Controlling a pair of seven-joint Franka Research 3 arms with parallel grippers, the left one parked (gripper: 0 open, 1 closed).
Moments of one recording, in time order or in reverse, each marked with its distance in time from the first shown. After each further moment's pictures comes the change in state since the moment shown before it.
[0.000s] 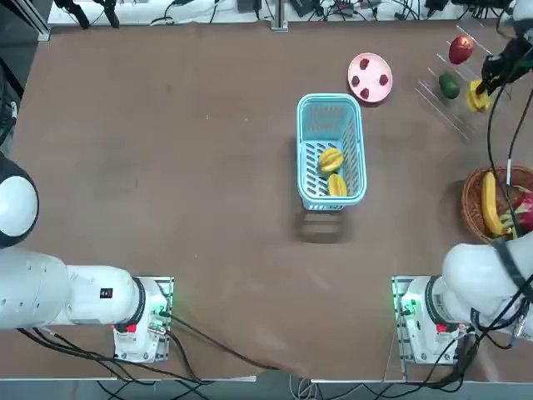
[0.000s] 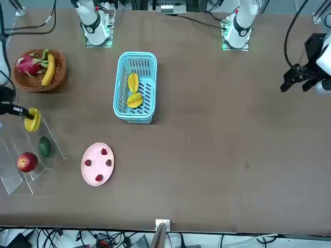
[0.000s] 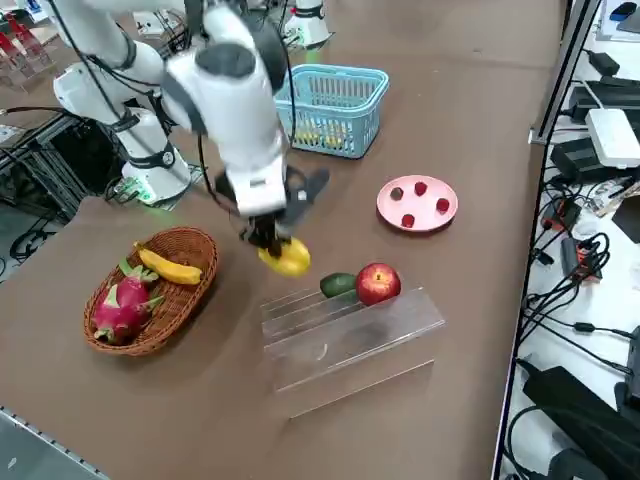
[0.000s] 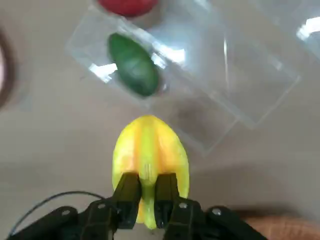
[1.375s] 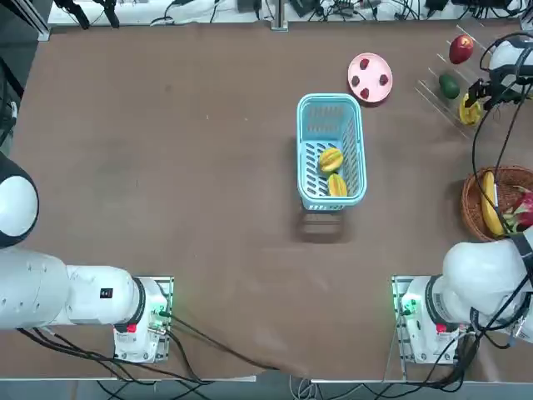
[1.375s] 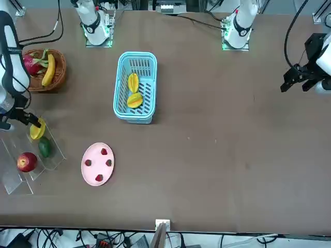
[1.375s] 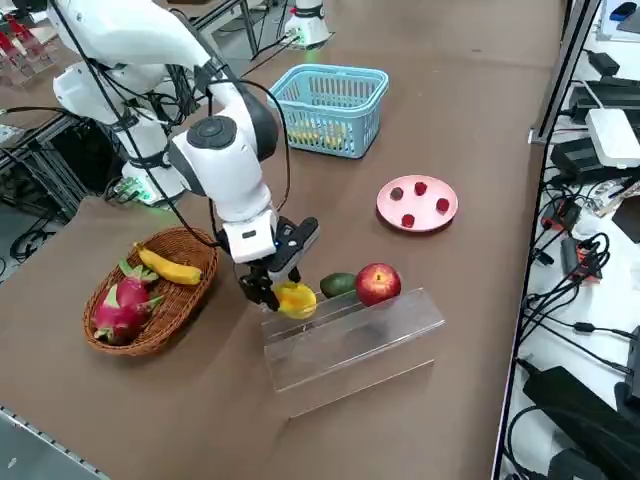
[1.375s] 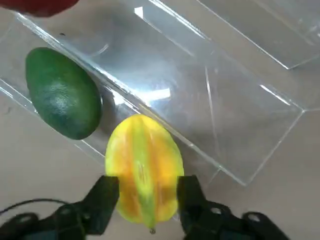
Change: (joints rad) arm -0.070 0.152 -0.023 -0.195 -0.008 0.583 -0.119
